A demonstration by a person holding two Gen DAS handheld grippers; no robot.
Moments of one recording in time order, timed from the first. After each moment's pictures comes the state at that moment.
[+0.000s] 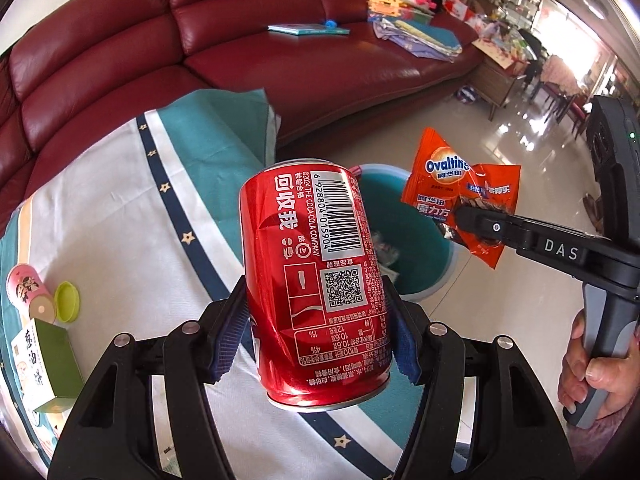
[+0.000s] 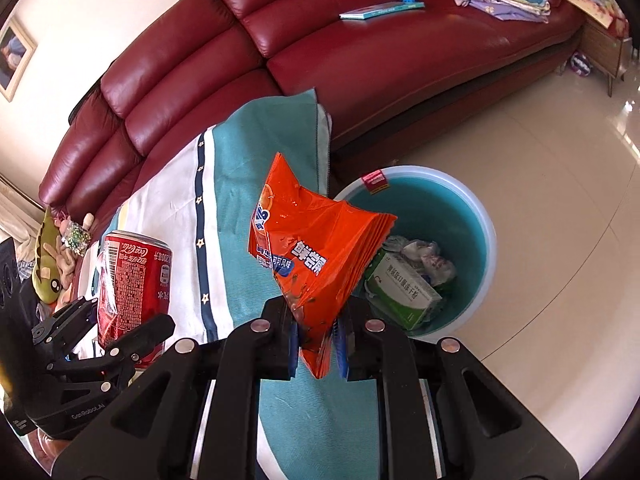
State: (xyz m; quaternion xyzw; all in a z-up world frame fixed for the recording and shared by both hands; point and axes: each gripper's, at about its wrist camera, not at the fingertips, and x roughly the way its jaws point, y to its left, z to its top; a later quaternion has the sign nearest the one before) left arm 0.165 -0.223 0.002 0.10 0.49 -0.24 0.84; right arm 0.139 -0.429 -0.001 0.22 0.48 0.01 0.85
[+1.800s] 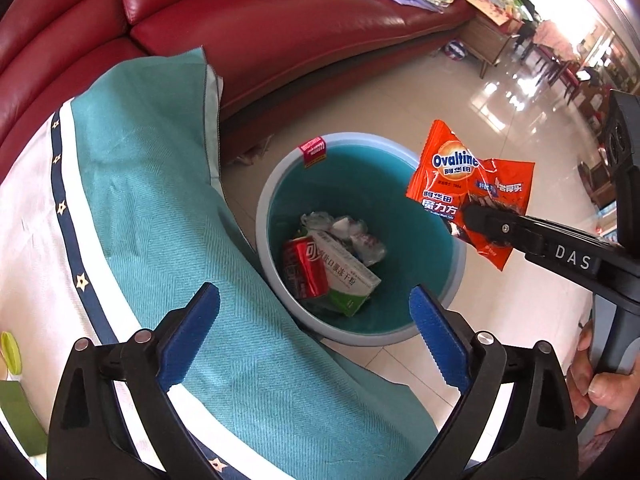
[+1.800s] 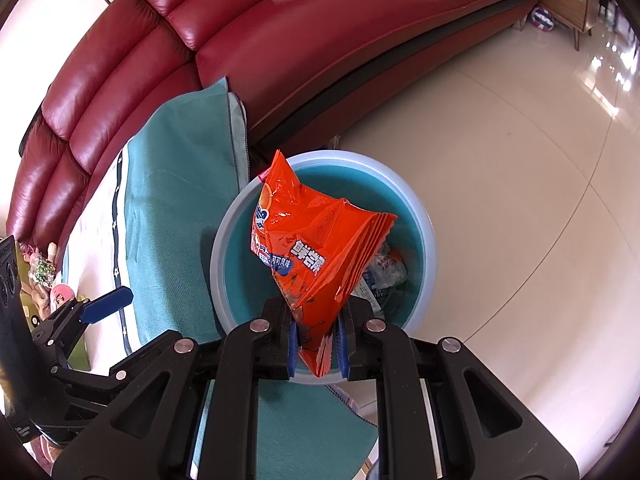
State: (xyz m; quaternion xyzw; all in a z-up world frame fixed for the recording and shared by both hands) left arm 0.229 -0.313 -0.076 0.12 0.55 -0.26 0.78; right arm 0.173 -0.503 -0.070 0.25 0.53 -0.05 0.81
